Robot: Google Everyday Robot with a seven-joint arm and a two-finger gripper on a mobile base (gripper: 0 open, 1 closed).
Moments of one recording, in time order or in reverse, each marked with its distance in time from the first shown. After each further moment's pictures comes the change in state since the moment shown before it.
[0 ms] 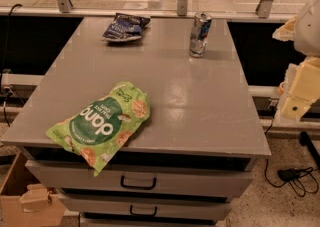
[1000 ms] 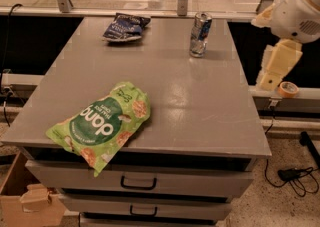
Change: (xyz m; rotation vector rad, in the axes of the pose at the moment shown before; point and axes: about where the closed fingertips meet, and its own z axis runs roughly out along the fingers) arm -0.019 -0.068 0.036 0.011 -0.111 -0.071
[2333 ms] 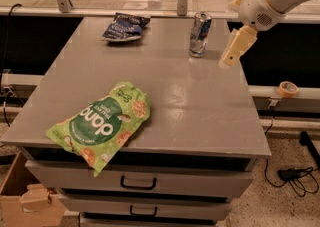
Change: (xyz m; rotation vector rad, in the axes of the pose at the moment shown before) arm -0.042 -0.102 0.064 0.108 -0.200 0.008
